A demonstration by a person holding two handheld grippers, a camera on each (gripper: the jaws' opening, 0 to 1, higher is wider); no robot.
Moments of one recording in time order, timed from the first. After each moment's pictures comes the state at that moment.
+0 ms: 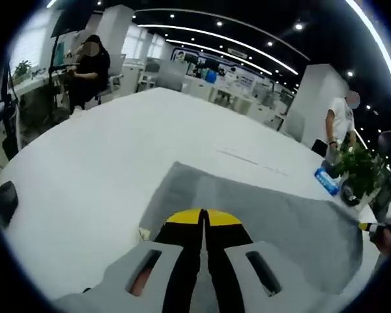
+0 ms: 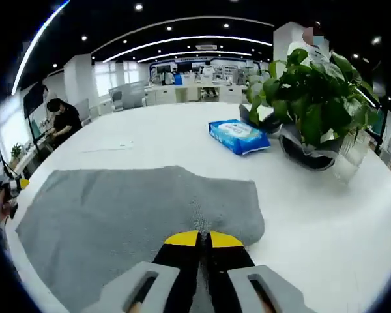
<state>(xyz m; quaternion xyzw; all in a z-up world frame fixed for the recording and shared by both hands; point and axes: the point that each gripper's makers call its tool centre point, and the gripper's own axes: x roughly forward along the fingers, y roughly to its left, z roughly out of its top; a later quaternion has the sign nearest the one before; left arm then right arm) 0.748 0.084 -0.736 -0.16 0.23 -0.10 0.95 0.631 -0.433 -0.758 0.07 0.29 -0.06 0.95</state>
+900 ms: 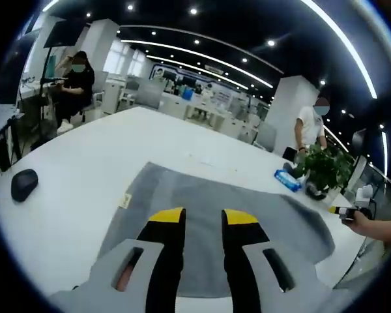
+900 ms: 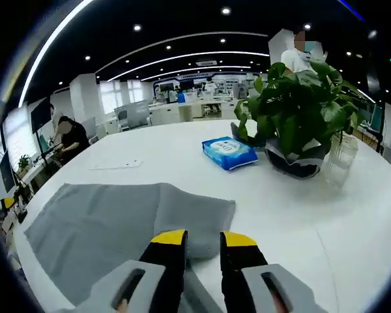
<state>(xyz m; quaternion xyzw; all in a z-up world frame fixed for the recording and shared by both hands) 0.625 0.068 -0.692 -0.16 0.20 -0.13 0.96 0.624 -0.479 -0.756 0.06 0.28 -0.05 0.96</state>
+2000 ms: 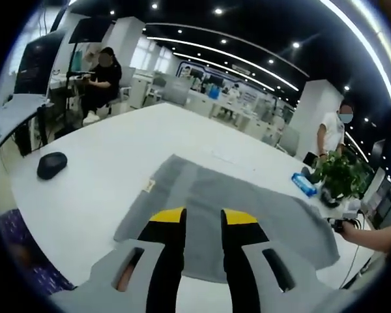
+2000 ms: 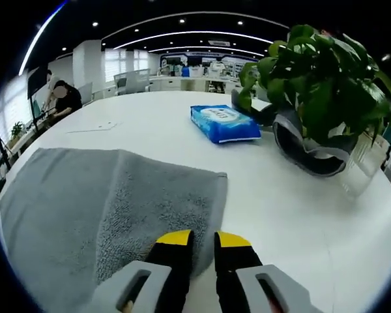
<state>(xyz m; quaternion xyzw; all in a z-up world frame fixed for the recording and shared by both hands) 0.600 0.085 -0.689 -0.17 0.21 -0.05 0.96 0.679 -0.539 -0.830 -0.01 0.35 -0.05 0.94</state>
